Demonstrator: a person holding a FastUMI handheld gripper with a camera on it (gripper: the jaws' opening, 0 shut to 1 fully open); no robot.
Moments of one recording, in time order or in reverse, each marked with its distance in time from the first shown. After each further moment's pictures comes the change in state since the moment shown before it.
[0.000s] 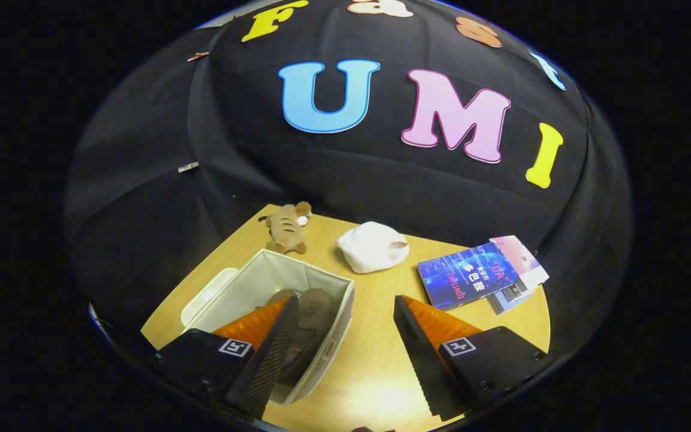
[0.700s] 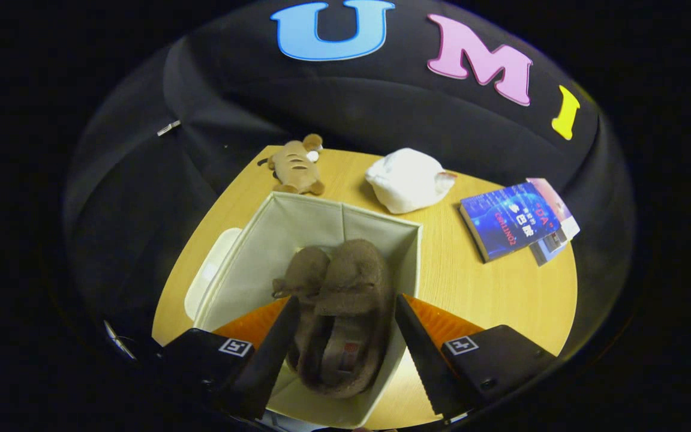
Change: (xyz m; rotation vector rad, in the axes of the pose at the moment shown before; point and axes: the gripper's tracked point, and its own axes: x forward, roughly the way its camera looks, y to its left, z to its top) arm 0.081 0.089 -0.075 0.024 0.303 -0.008
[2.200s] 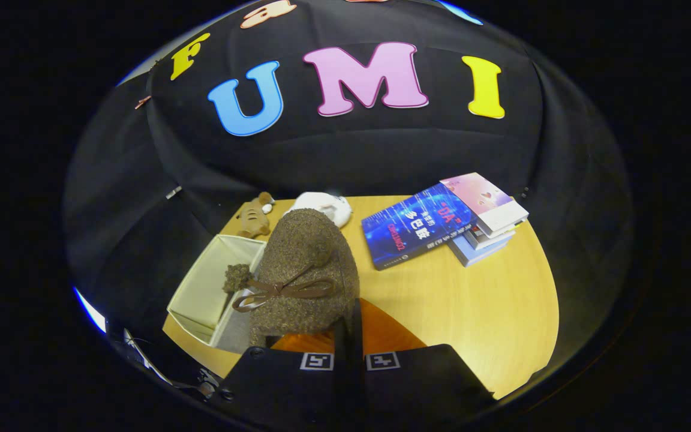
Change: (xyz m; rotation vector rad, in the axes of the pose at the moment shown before) arm -0.127 -0.231 -0.011 0.224 -0.177 0.136
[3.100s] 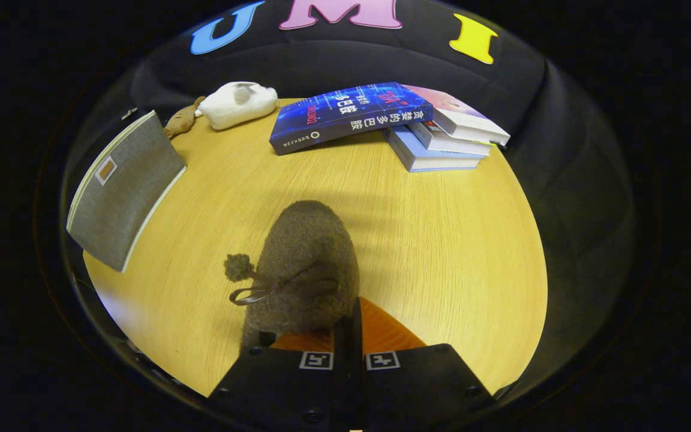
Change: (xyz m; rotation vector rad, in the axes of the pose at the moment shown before) arm 0.072 -0.218 -0.196 -0.105 0.311 -0.209
